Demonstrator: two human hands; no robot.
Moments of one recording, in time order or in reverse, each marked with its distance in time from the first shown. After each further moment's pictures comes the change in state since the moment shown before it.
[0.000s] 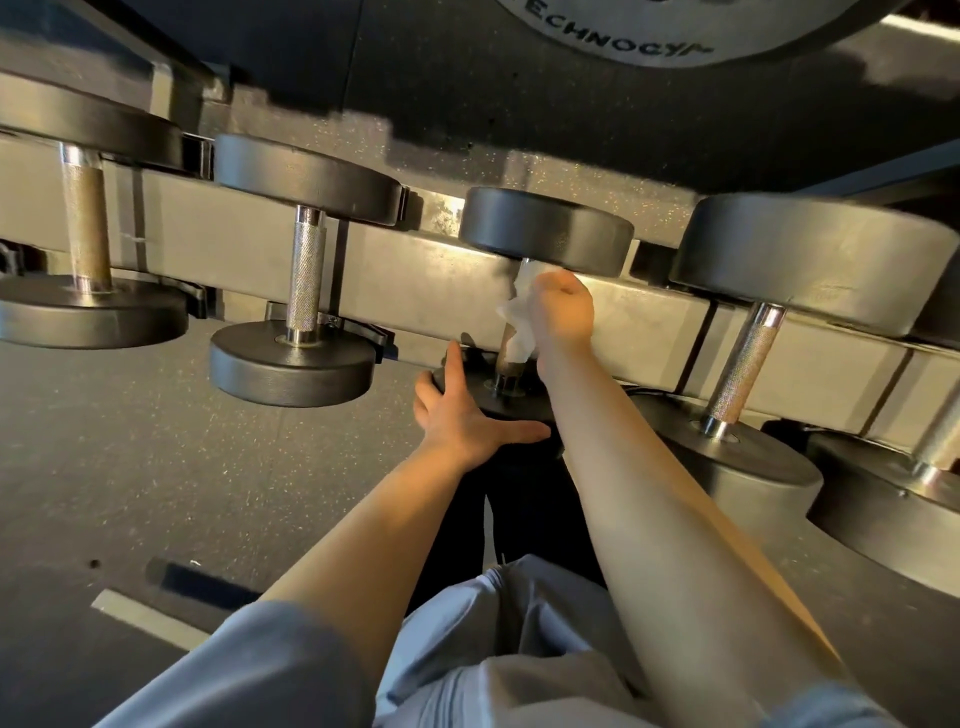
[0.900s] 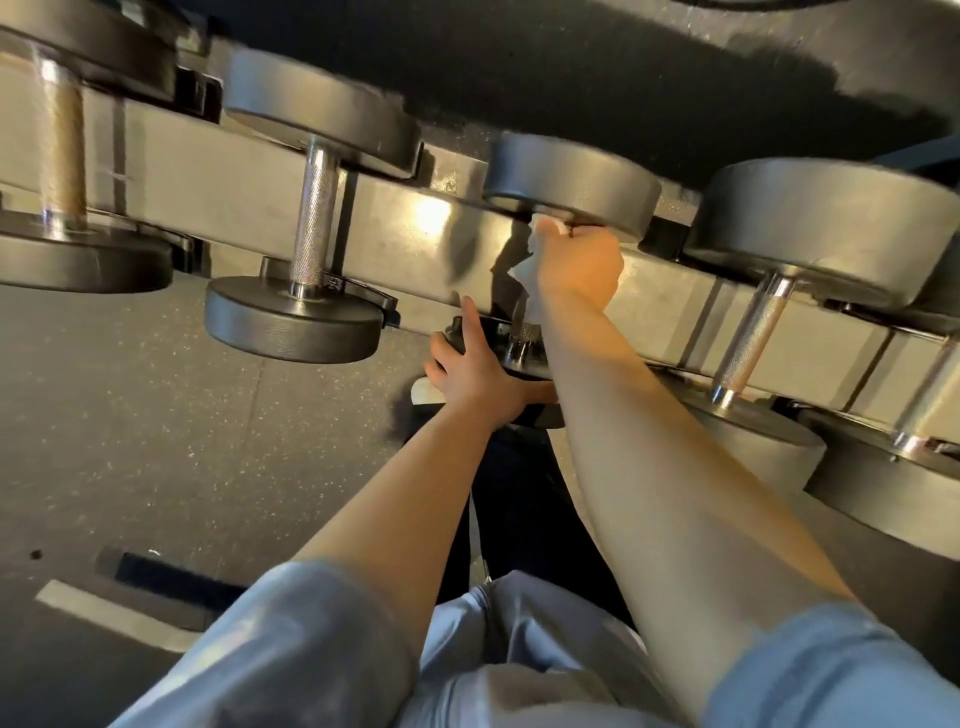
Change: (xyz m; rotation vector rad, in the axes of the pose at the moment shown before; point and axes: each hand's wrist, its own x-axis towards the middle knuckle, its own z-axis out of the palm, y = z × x) left_hand 0.000 -0.004 0.001 -0.025 -0.018 0.045; right_hand -0.010 0.001 0.023 -0.317 0.293 -0.217
